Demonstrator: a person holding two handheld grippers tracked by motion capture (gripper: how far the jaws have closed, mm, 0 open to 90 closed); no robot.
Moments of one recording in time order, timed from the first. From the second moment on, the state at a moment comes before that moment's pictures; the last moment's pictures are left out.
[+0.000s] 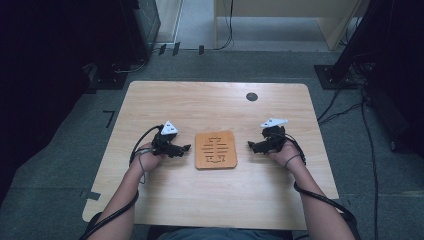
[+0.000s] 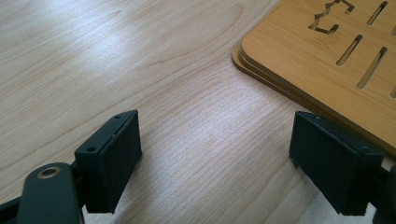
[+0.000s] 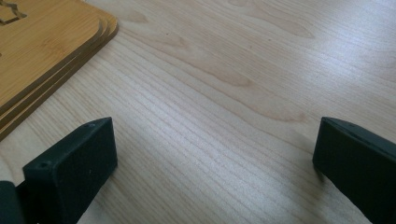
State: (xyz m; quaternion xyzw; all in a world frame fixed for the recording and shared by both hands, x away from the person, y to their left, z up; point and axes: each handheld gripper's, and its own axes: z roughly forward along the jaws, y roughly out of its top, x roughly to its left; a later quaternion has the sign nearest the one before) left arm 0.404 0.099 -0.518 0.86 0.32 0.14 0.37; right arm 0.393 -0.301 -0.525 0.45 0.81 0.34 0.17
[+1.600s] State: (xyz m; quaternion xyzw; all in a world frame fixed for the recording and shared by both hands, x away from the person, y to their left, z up) left arm 0.400 0.094 -0.499 0.85 0.37 0.07 0.36; right arm 0.398 -0.271 -0.496 0.46 0.82 0.32 0.13
